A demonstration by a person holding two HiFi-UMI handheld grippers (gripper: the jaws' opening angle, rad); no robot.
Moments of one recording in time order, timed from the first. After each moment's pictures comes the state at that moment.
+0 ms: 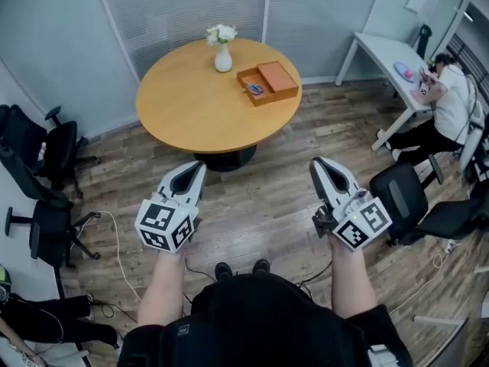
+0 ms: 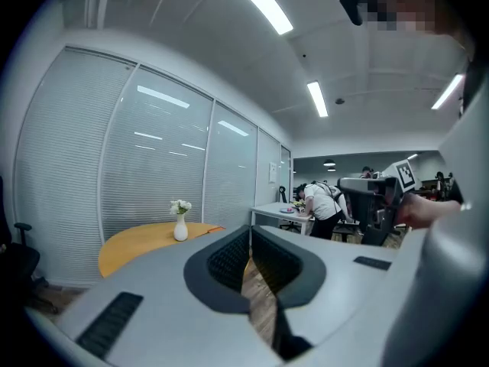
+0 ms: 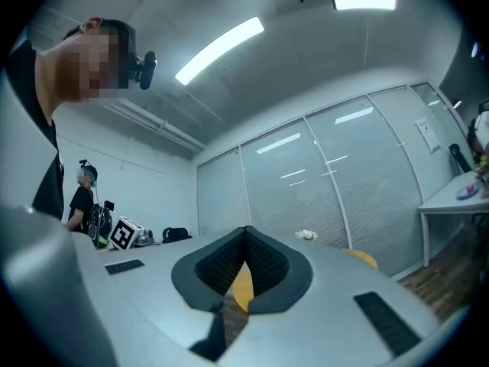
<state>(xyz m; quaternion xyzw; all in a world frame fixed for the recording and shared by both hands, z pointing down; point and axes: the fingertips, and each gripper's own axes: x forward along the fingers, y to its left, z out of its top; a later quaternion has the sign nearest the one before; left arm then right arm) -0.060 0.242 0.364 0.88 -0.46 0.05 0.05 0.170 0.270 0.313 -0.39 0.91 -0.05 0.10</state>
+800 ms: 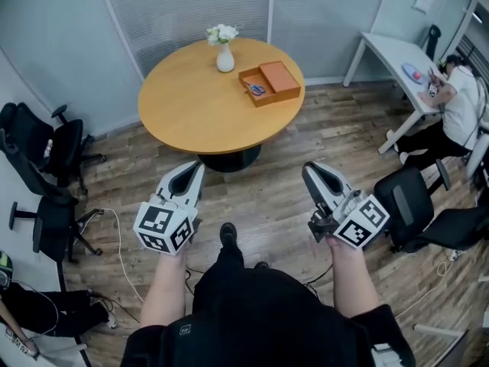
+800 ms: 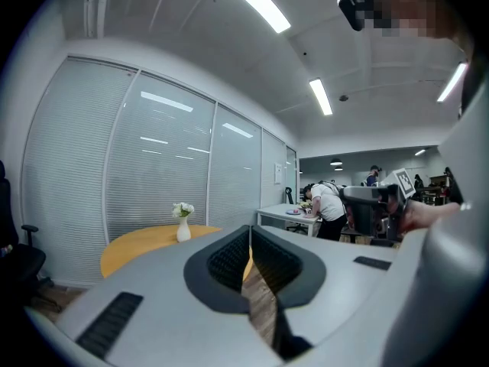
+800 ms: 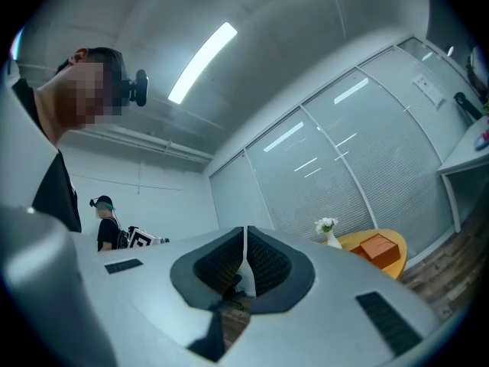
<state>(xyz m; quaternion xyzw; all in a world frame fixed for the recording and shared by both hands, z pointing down) -0.026 0.234 0.364 0.87 -0.49 0.05 0.04 0.195 0.258 0.336 -0.31 0.93 -0.11 0.15</state>
